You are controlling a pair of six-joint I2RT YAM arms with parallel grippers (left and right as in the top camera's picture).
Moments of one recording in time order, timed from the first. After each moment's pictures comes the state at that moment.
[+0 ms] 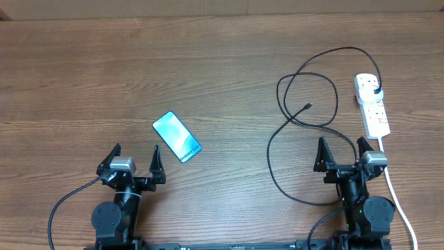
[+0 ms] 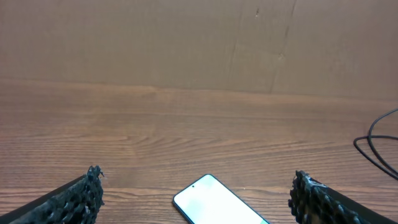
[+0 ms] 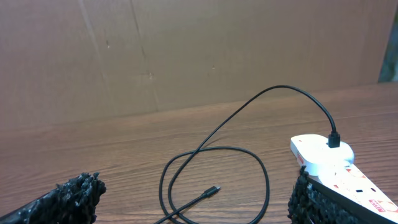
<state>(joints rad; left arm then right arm) 0.05 0.02 0.01 -0.06 0.15 -0.10 -0.05 0.01 0.02 -0.03 -0.10 0.15</state>
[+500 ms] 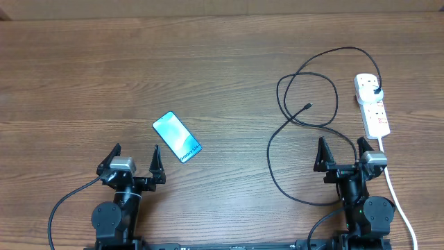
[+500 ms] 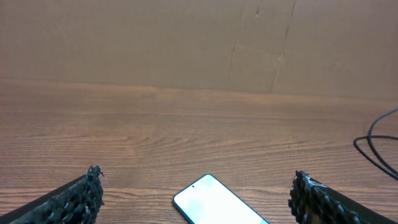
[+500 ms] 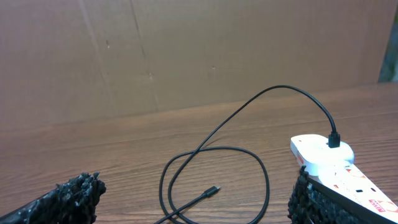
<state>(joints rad) 0.05 0.02 0.01 -0.06 0.15 -0.10 -0.05 0.01 0.02 -0.03 -0.10 0.16</state>
